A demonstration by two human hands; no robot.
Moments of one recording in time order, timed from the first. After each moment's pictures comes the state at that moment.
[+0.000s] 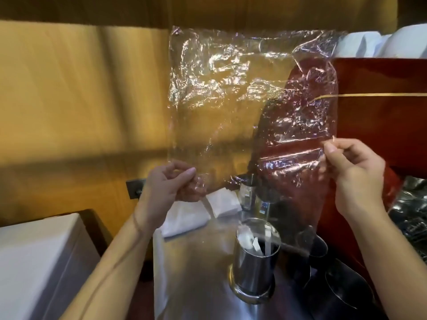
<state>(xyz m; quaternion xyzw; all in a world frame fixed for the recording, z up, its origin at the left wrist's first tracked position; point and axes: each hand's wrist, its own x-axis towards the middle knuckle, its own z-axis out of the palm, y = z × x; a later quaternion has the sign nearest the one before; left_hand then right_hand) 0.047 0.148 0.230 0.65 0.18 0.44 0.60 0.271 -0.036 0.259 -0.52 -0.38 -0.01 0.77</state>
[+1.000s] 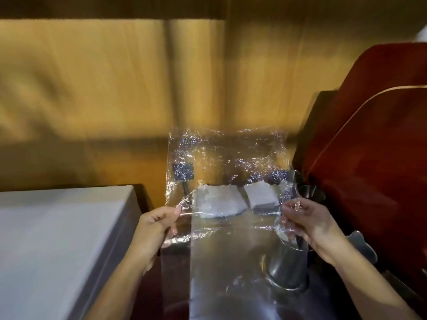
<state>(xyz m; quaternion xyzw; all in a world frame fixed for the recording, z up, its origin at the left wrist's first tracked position) -0.066 0.132 0.139 0.58 0.42 0.44 0.54 0.220 0.010 0.153 -0.55 -0.37 0.39 0.64</state>
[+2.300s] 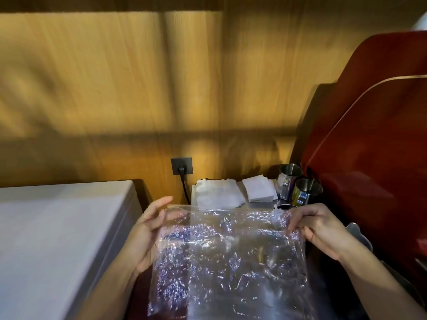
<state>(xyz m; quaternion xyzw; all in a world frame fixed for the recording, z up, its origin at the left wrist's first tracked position) -0.082 0.133 0.121 0.47 0.31 0.41 0.72 0.246 -0.002 0.133 -0.54 -0.44 0.42 0.58</state>
